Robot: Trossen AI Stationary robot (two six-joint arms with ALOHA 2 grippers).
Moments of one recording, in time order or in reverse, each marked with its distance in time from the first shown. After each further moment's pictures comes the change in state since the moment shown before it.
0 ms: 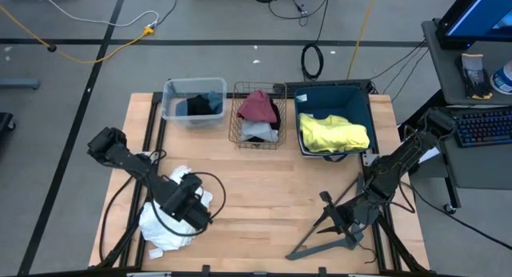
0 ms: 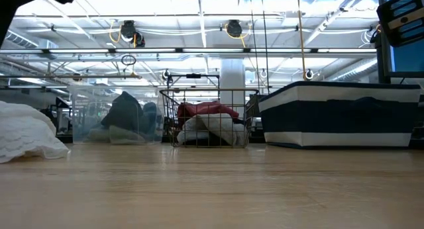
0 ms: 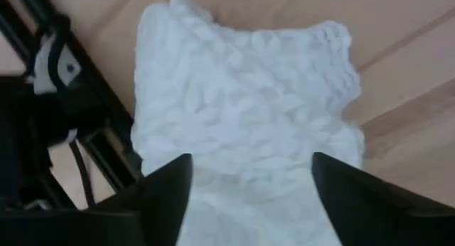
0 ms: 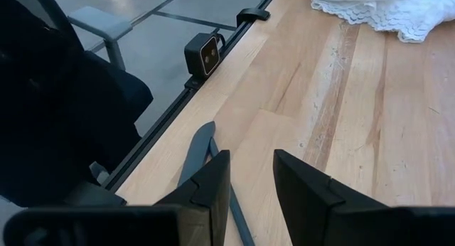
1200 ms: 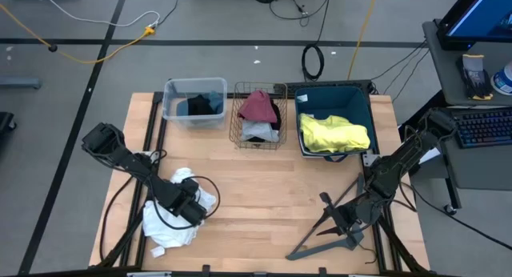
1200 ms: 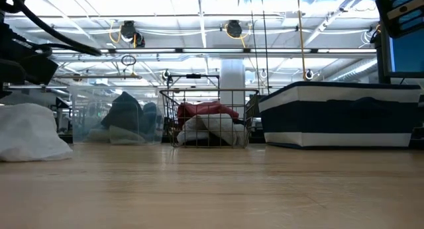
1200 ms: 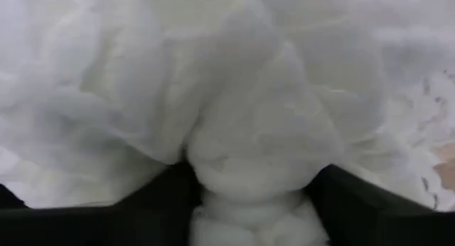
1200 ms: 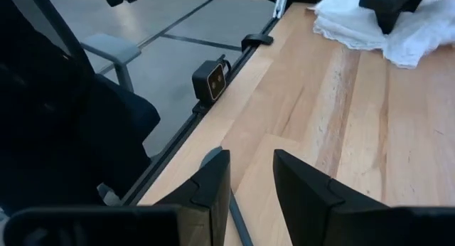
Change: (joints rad) left arm -0.003 -0.019 -0.558 0.719 0.034 -0.079; right arm 0.000 0.000 0.002 0.077 0.000 0.000
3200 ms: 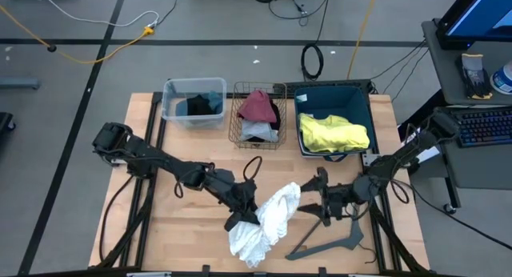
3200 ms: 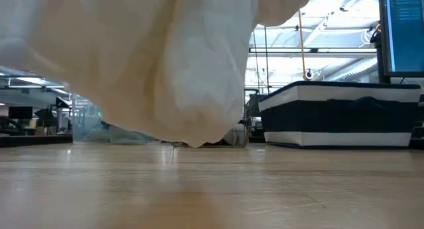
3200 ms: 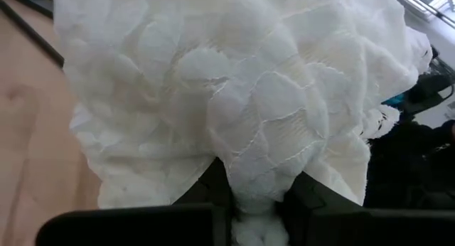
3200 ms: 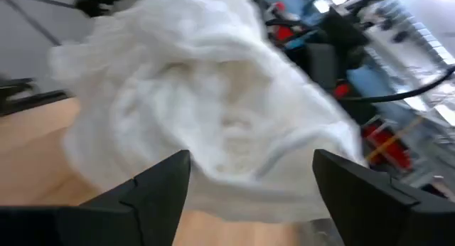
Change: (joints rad) left arm 0.299 0.014 0.216 1.221 0.289 1.044; right arm -0.196 0.001 -0.001 0.378 0.197 -0.916
